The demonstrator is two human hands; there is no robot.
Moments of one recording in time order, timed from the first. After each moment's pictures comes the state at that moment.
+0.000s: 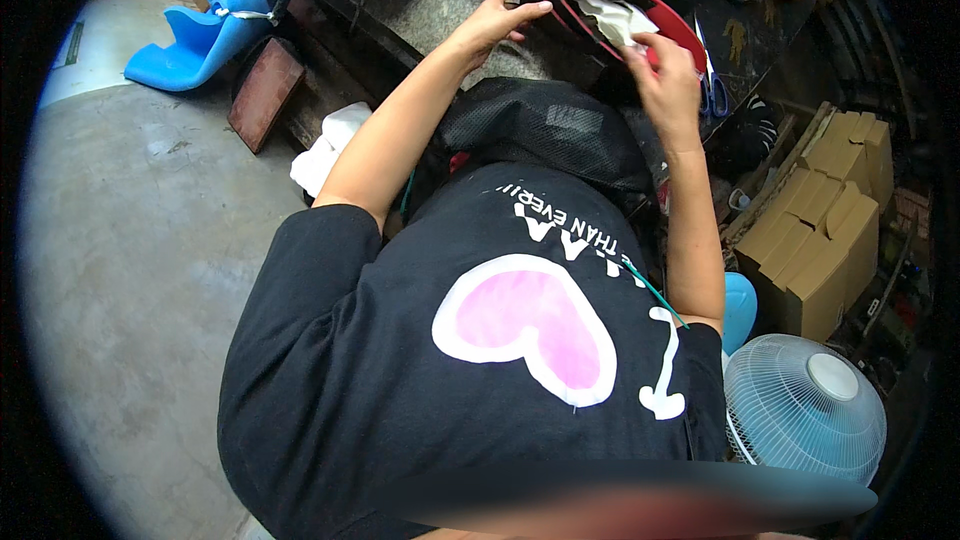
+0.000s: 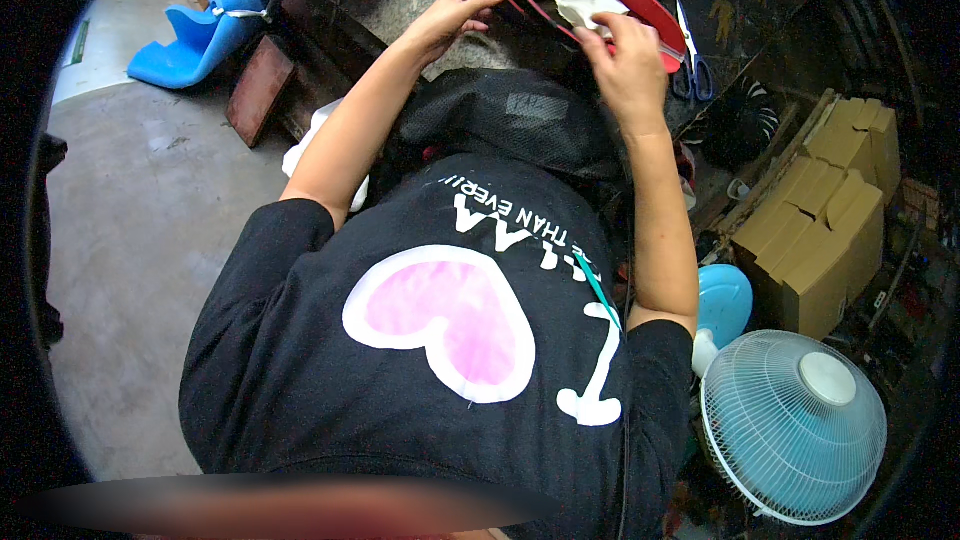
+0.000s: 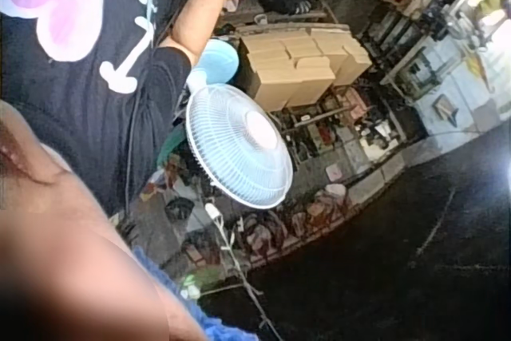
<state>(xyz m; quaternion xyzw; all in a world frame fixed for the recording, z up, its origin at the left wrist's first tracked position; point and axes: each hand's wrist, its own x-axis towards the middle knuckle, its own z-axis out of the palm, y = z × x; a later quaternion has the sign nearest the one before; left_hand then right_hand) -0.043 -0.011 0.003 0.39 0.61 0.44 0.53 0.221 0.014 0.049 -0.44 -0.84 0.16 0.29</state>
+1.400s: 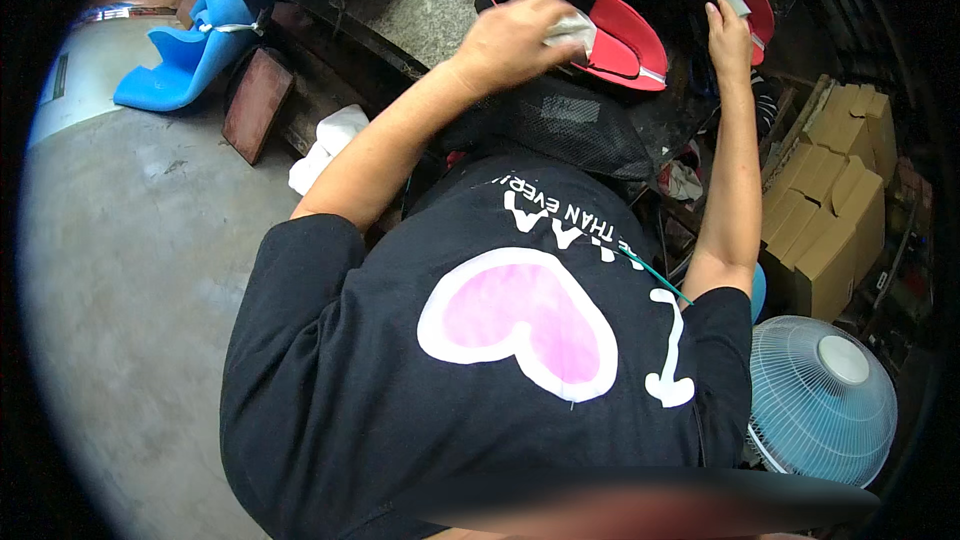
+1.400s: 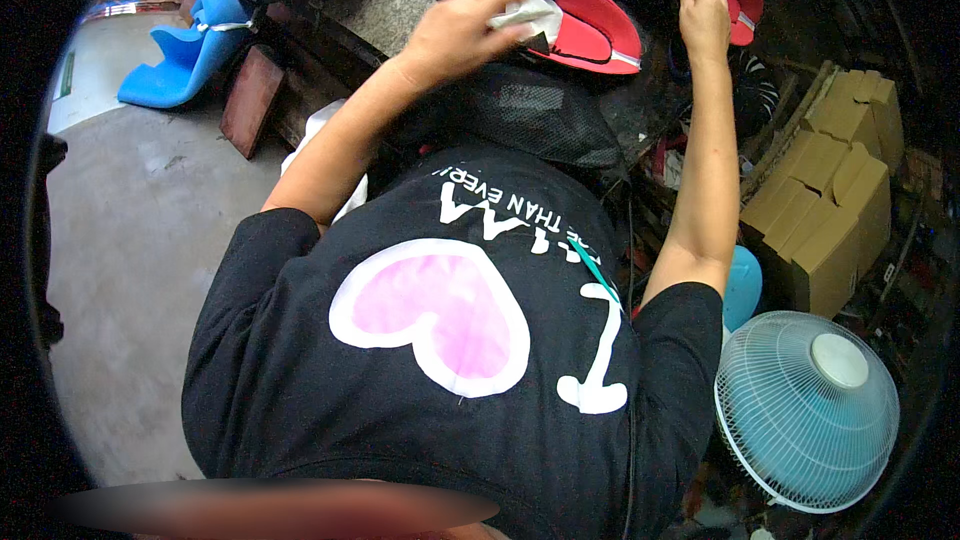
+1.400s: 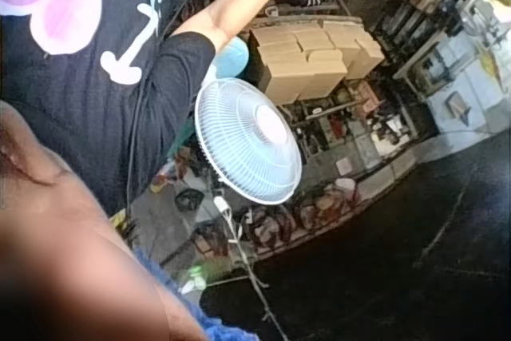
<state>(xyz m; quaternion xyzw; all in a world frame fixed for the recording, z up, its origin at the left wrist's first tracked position) -0.004 -0.038 0.046 0.78 0.53 0.31 0.13 0.291 0.124 0.029 -0.59 -0.76 0.06 0.26</state>
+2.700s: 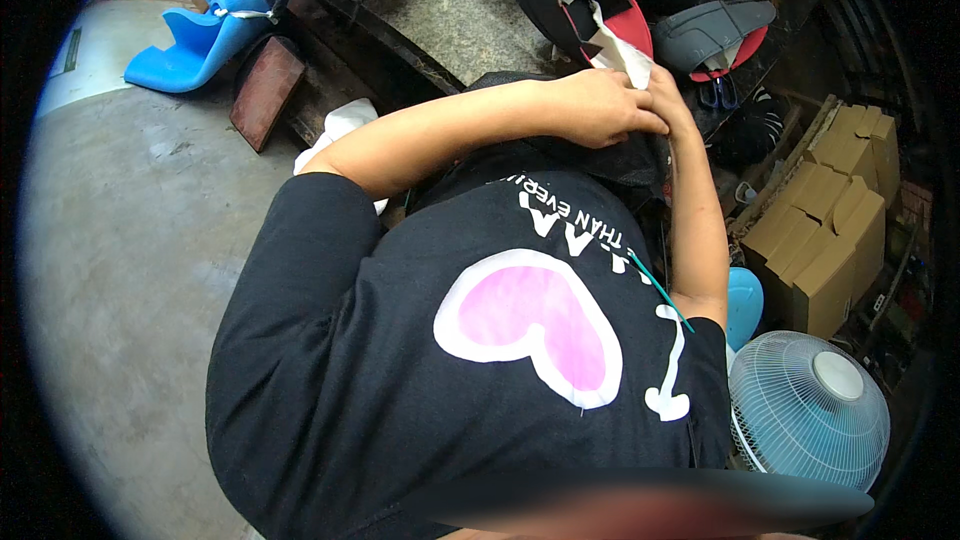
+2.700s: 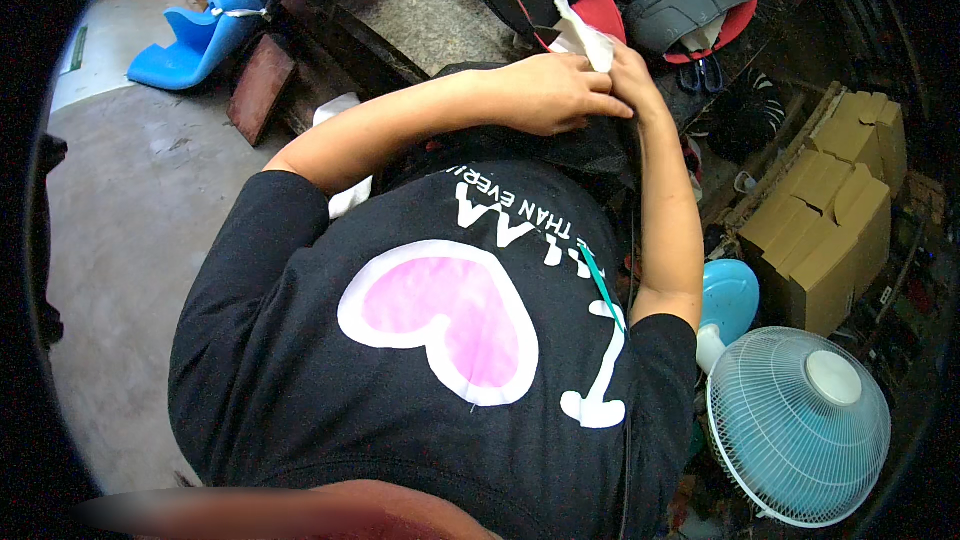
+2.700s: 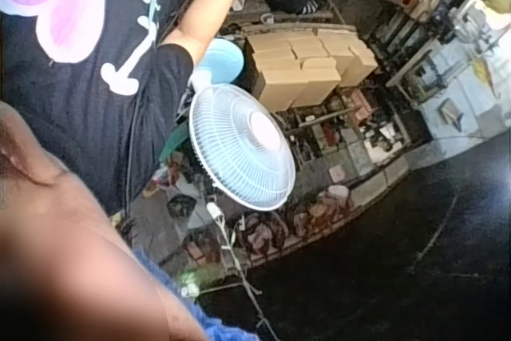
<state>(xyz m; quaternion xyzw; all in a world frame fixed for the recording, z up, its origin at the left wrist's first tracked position) 0.064 -0.049 0.053 0.93 0.31 0.14 0.17 0.237 0.032 -0.036 -0.47 -0.48 0.71 0.23</state>
